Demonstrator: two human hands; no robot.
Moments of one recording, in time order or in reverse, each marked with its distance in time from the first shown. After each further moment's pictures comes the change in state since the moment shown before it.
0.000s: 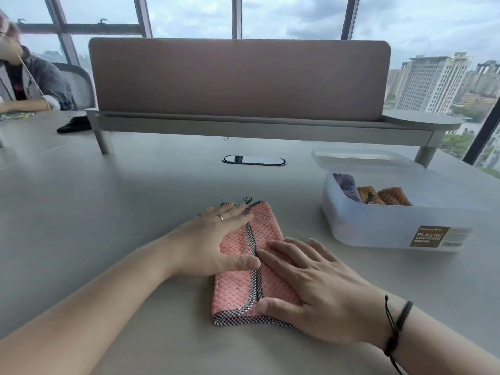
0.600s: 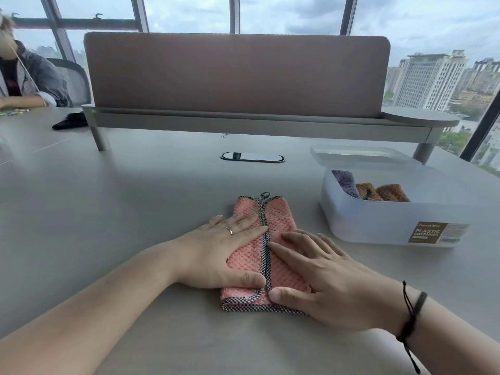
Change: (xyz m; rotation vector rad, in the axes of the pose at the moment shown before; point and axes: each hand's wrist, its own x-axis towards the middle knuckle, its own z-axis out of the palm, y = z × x) left_hand -0.001 0.014 0.009 0.108 -0.163 0.075; right_hand -0.004 0.014 -0.009 0.103 -0.046 0.029
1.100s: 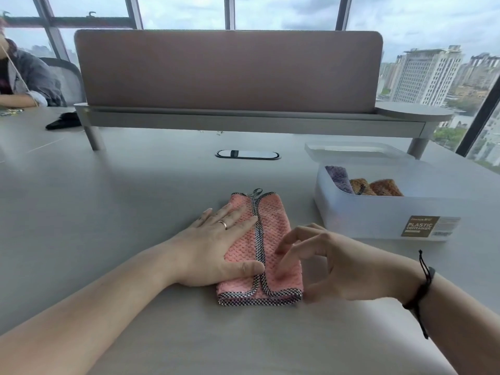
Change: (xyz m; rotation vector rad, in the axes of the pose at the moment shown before) left_hand 0.001 0.005 0.004 0.020 0.039 -0.080; right_hand -0.002 0.025 -0.018 0.347 0.005 -0.180
